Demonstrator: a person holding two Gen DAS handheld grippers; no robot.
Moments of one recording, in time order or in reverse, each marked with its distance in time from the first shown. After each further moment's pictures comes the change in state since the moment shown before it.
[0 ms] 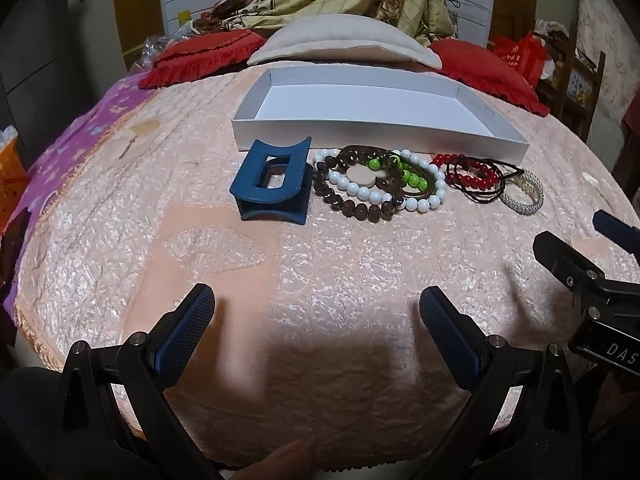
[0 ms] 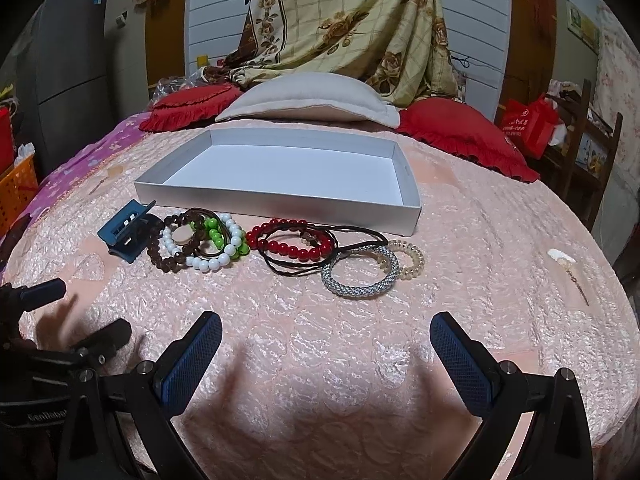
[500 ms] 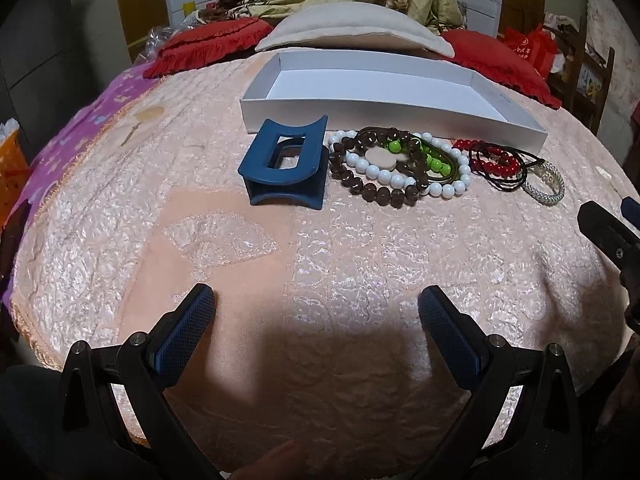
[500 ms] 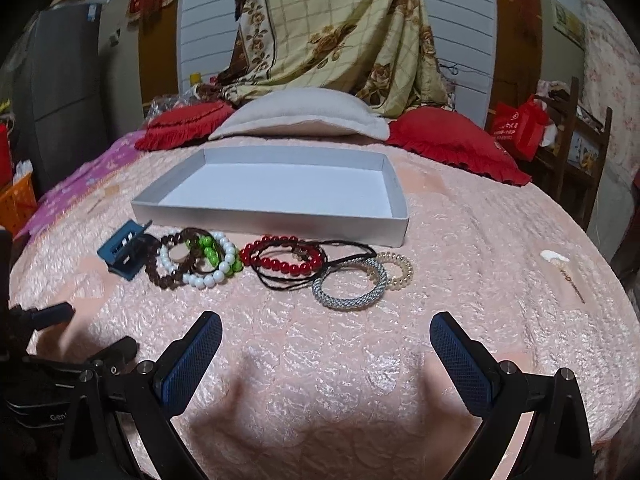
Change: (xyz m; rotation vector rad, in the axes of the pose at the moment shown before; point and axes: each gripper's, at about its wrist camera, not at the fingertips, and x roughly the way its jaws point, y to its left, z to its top) left arm 0.019 0.010 -0.004 -0.014 0.032 0.021; right arm -0.008 -0.008 0.000 0.047 -0.067 -0.005
